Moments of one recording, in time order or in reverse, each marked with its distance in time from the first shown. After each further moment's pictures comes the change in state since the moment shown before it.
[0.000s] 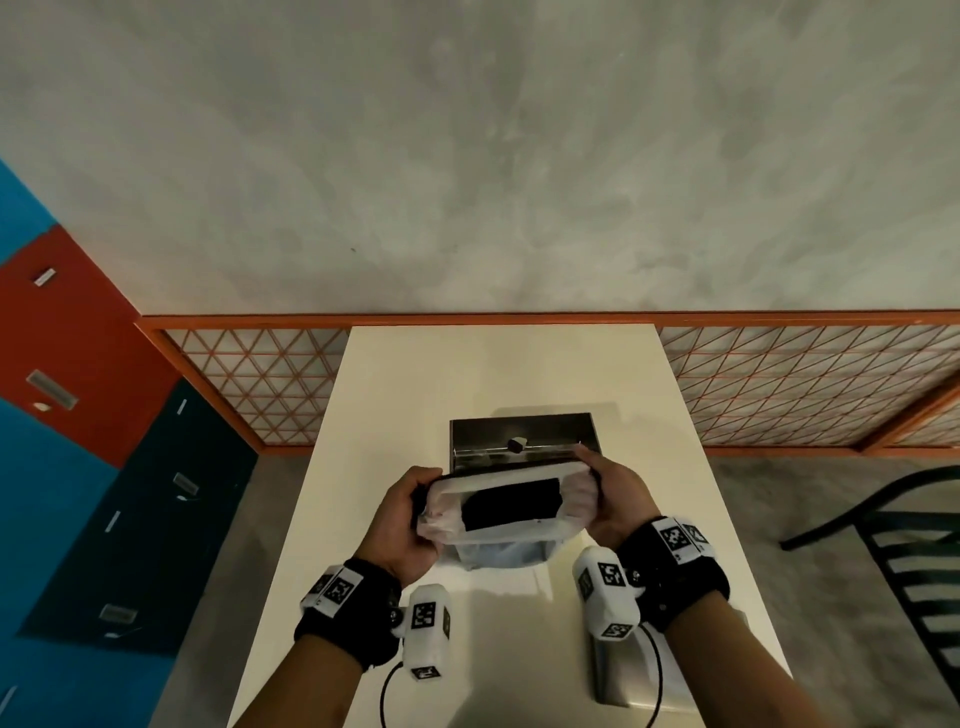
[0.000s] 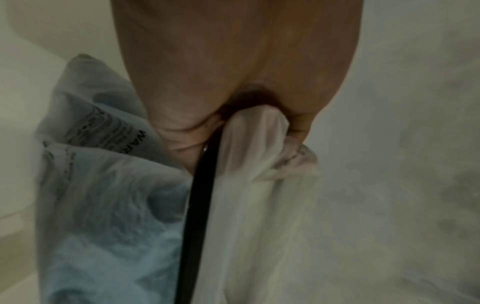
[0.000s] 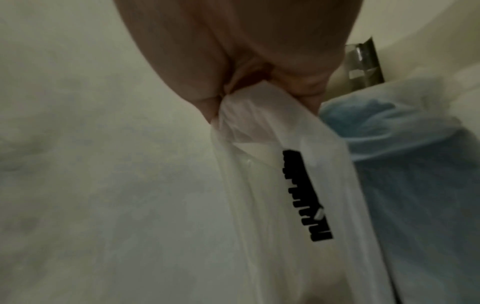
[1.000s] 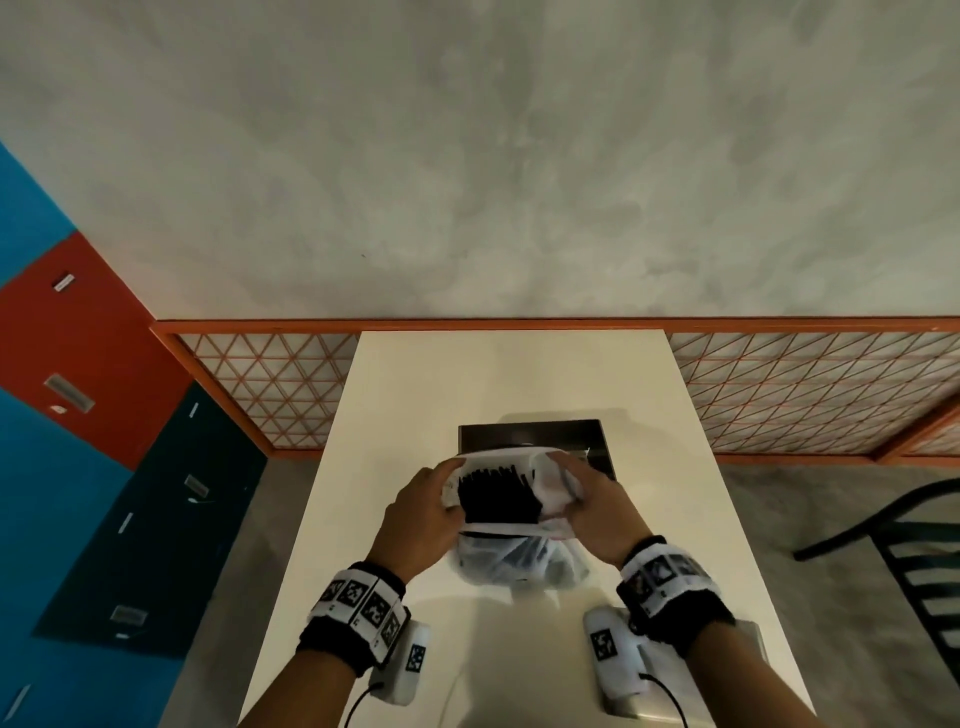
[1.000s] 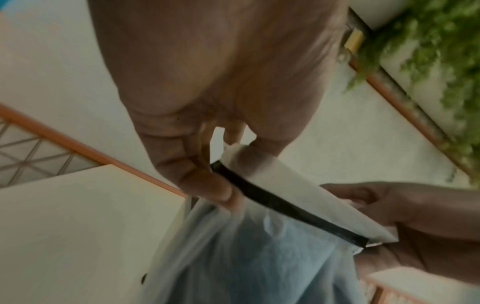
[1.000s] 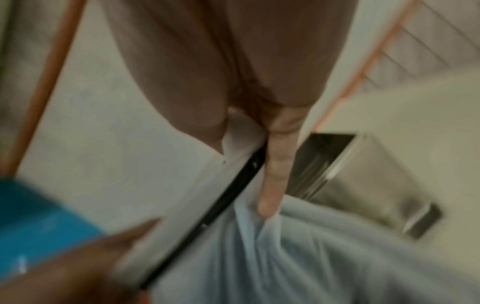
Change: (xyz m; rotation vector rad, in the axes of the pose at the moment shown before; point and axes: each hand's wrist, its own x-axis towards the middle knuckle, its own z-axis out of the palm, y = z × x) left_hand -0.008 0.008 0.004 1.541 0.187 0.506; right_hand -0.023 0.011 0.014 -1.410 0.013 -0.556
